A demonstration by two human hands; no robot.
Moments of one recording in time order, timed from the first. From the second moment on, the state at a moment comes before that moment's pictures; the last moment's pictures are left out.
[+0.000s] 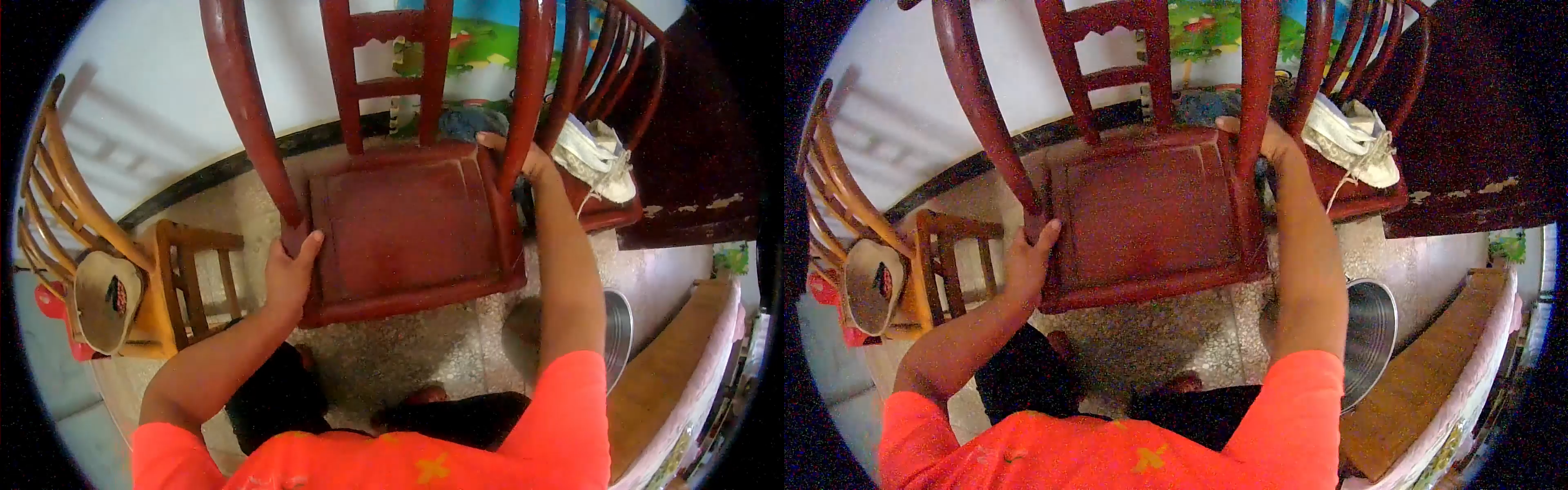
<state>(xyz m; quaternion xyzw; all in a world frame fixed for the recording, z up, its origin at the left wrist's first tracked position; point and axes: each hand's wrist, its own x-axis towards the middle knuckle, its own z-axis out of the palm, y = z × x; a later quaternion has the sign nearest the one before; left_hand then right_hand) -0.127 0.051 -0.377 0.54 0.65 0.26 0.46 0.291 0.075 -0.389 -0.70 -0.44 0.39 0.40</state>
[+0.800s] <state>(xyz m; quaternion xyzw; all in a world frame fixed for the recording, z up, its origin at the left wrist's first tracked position) -0.127 0.051 -0.382 0.46 0.60 0.32 0.58 0.139 0.014 -0.341 -0.78 -0.59 -0.14 0.16</state>
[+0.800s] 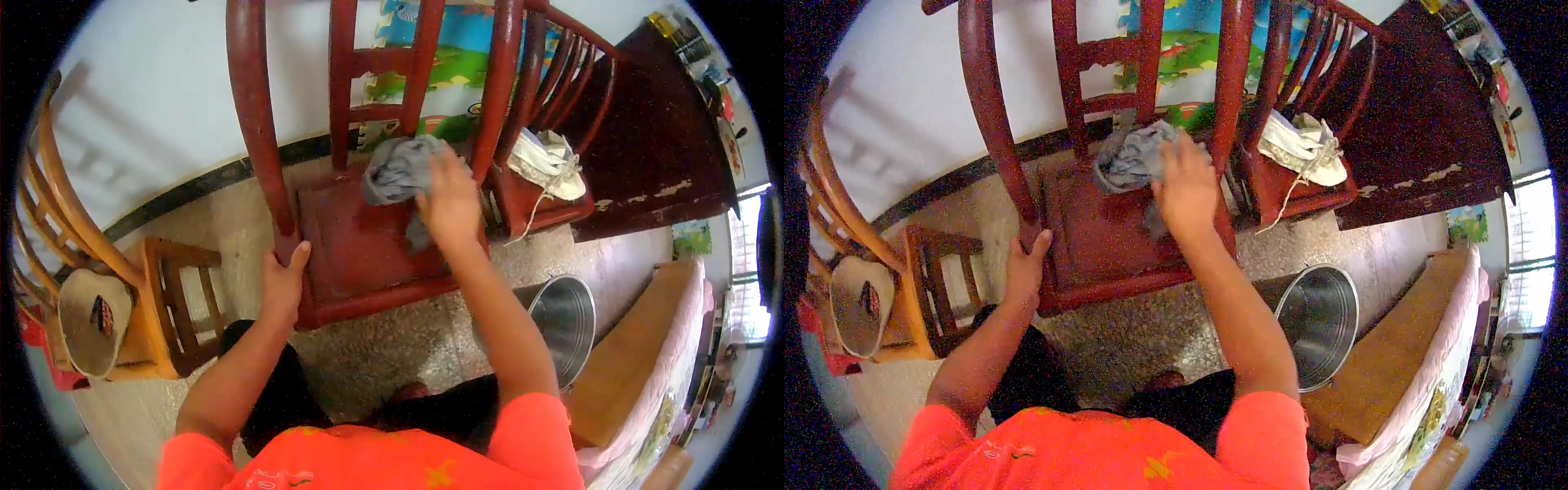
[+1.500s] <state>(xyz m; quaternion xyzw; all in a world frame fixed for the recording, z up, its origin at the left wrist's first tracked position) -0.137 0.053 -0.380 0.49 0.57 0.29 0.59 0.120 0.023 -0.370 -0.86 -0.51 -0.08 -0.01</state>
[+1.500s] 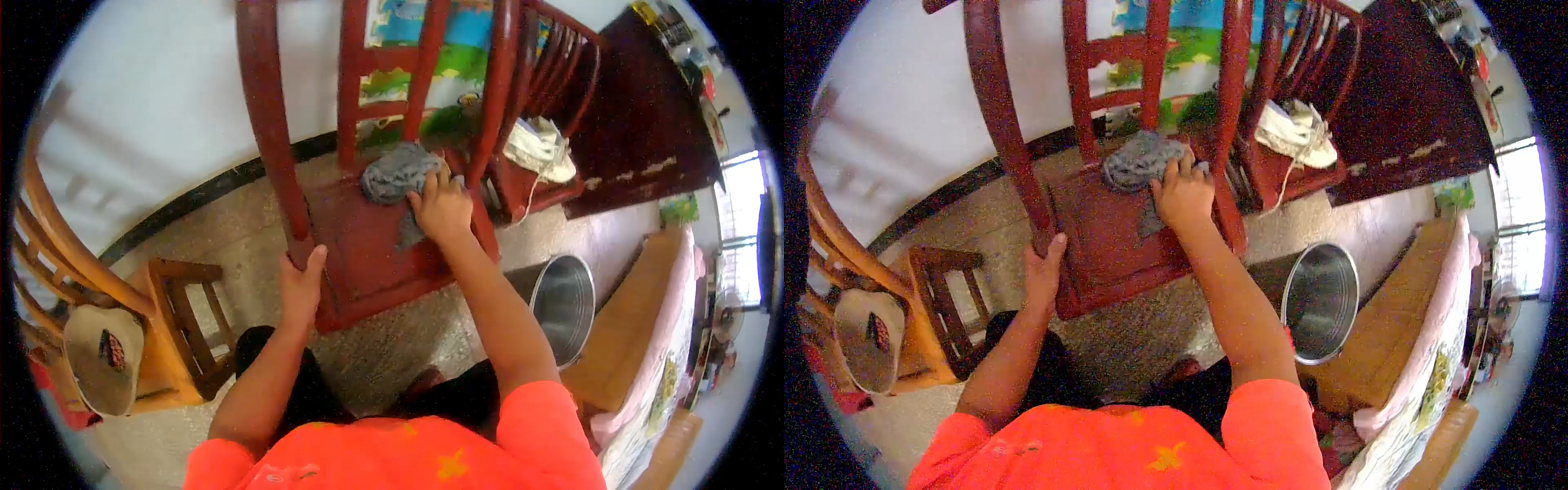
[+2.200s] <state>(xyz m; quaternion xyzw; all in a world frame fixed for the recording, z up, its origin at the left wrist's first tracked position) 0.035 0.040 -0.370 0.96 0.19 0.18 0.11 0.128 -0.092 -0.353 -0.78 -0.51 -0.12 0.35</state>
